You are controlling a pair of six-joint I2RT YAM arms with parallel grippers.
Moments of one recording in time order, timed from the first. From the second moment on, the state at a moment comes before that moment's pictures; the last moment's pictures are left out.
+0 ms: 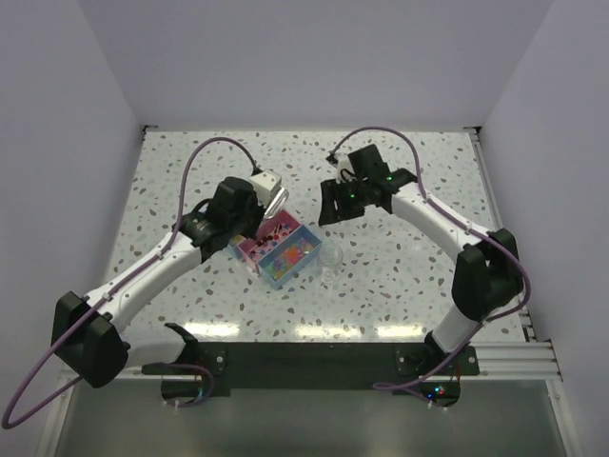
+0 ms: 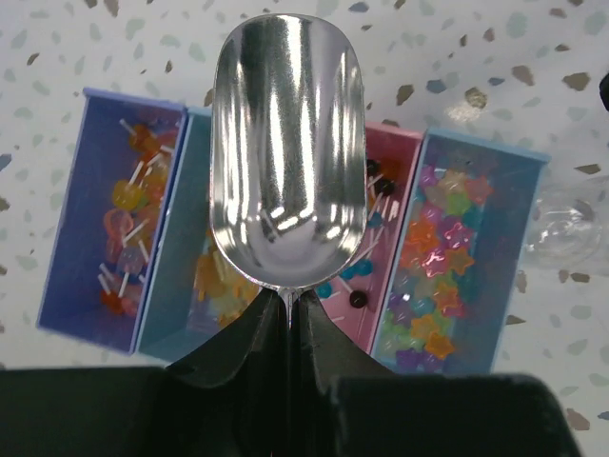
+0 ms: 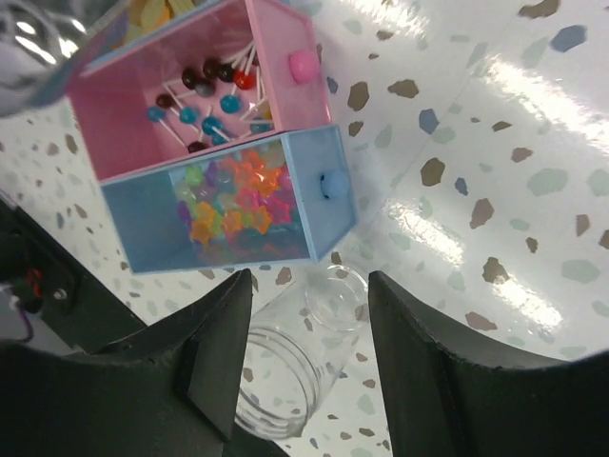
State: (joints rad) left arm -0.58 1.24 0.99 -0.42 -0.08 0.04; right arm 0.47 1.64 1.36 -0.62 -0.37 0.24
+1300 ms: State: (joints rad) left arm -0.76 1.35 1.25 -0.98 -0.04 0.09; right arm 0.65 1.84 1.38 -0.55 -0.12 0.06
